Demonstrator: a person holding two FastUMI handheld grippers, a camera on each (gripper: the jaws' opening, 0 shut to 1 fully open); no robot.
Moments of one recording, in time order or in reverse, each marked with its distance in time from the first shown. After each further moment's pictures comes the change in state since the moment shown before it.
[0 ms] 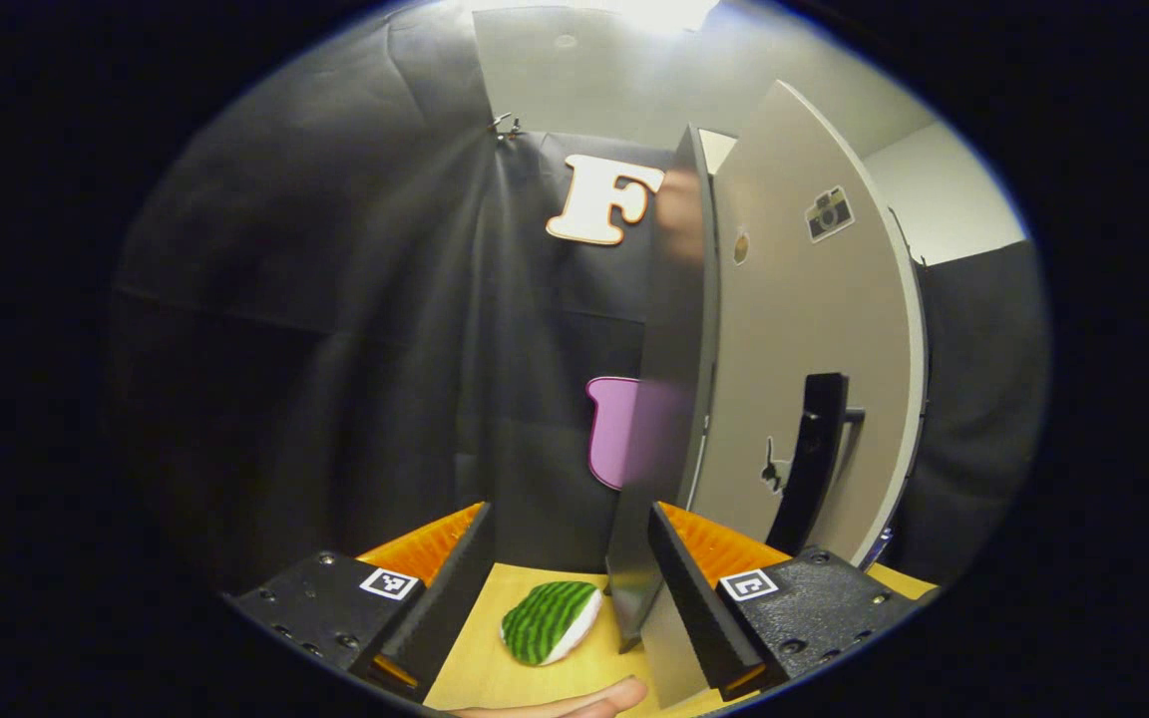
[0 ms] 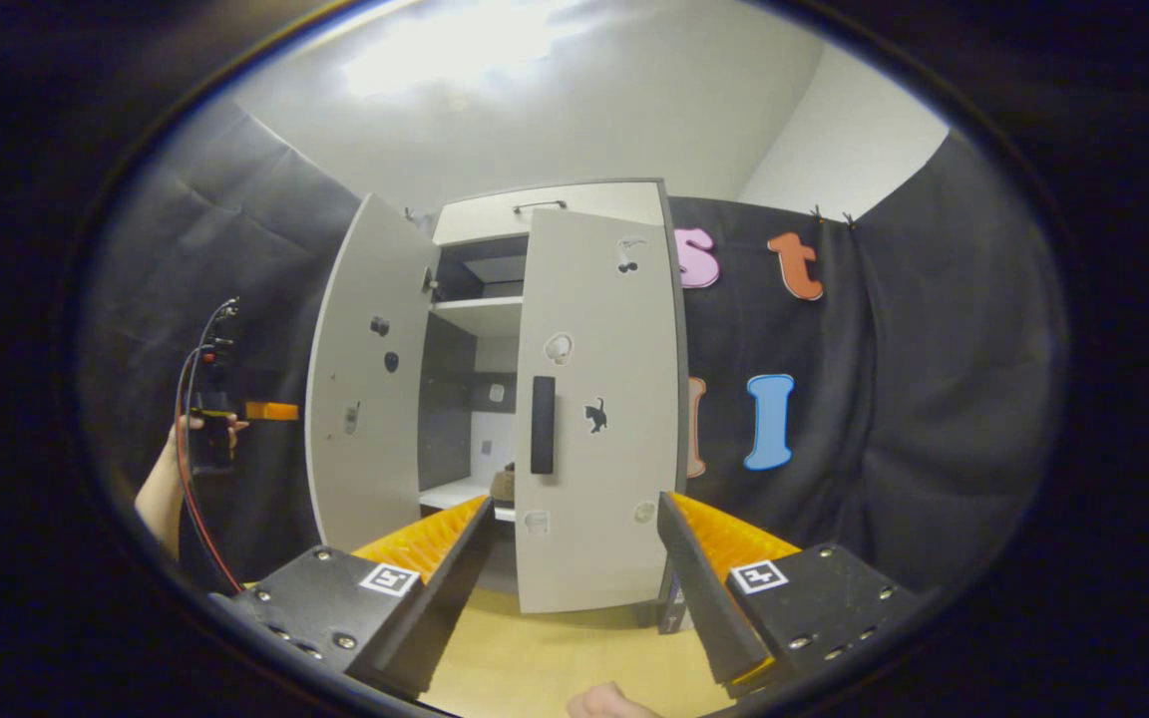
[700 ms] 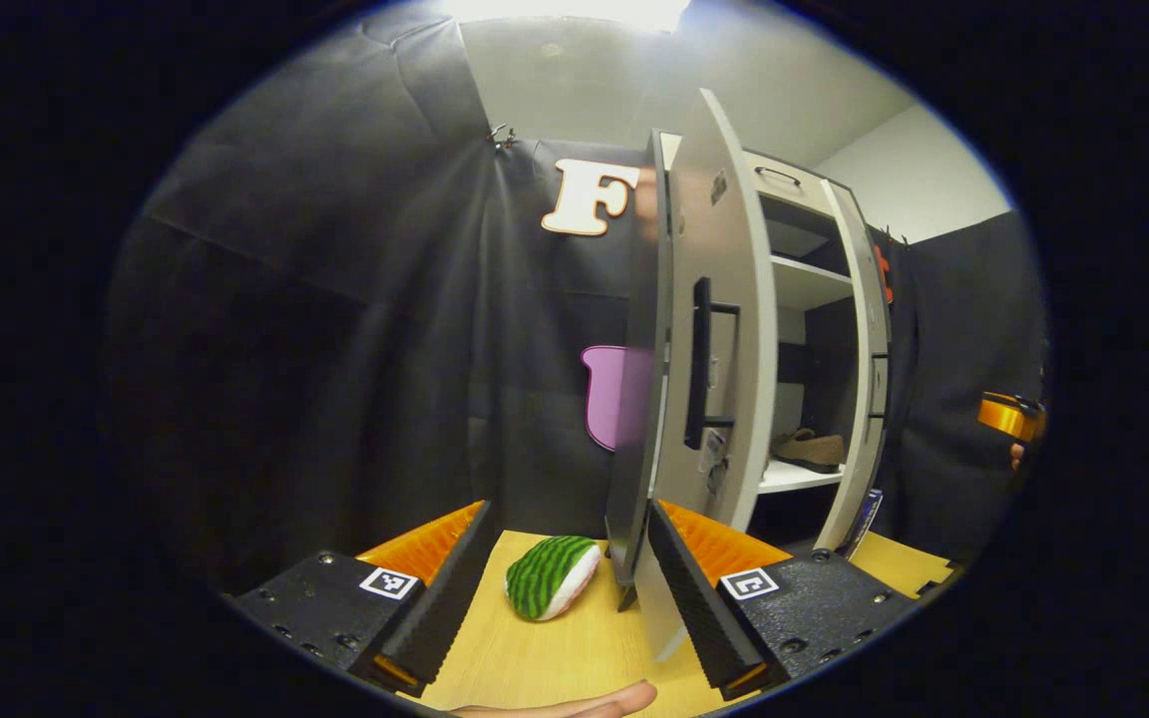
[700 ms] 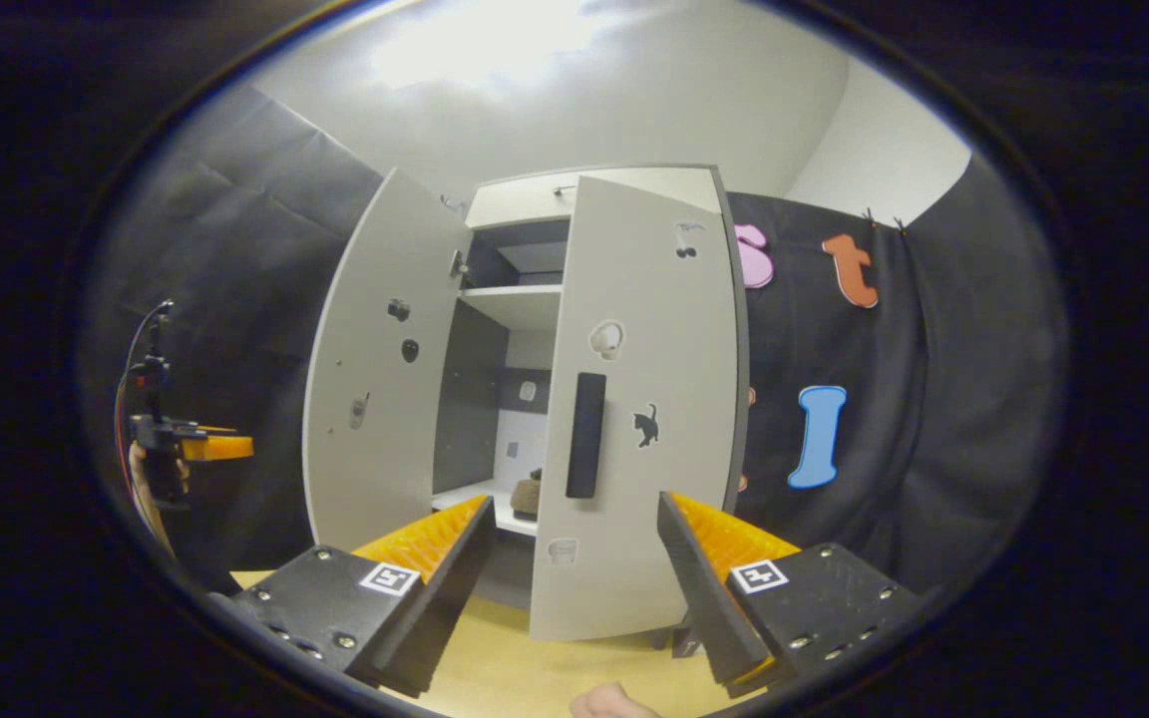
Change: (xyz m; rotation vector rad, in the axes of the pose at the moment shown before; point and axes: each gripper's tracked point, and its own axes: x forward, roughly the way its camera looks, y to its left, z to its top) left arm -0.100 0.001 -0.065 0.018 0.010 0.047; right arm 0.059 0.036 -0.007 -0.080 -0.006 0.074
